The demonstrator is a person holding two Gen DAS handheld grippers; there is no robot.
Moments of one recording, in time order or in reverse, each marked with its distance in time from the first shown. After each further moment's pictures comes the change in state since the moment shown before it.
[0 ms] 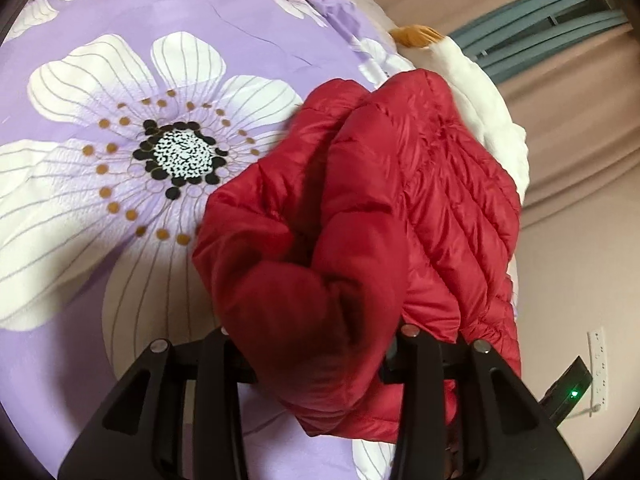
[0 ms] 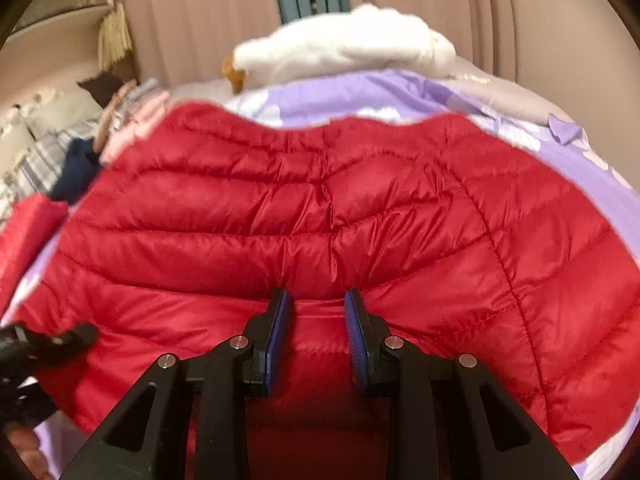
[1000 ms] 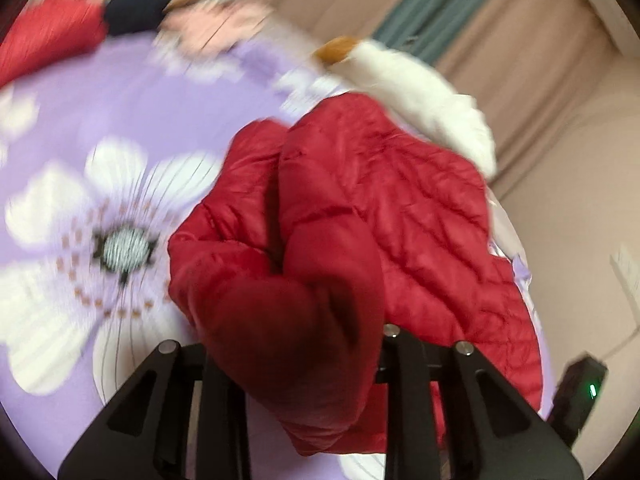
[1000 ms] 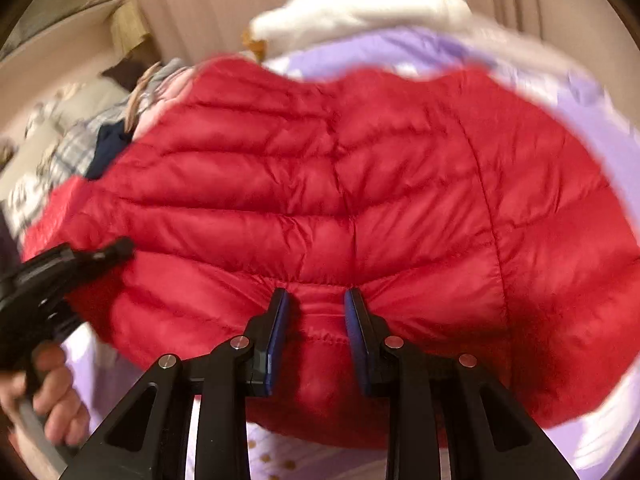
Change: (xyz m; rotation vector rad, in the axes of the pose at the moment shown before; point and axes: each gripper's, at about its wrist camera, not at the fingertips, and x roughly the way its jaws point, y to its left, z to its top) left arm -0.013 -0.071 -0.007 0.394 -0.171 -0.026; right arm -0.015 -0.035 -0.022 0.088 0.143 0.220
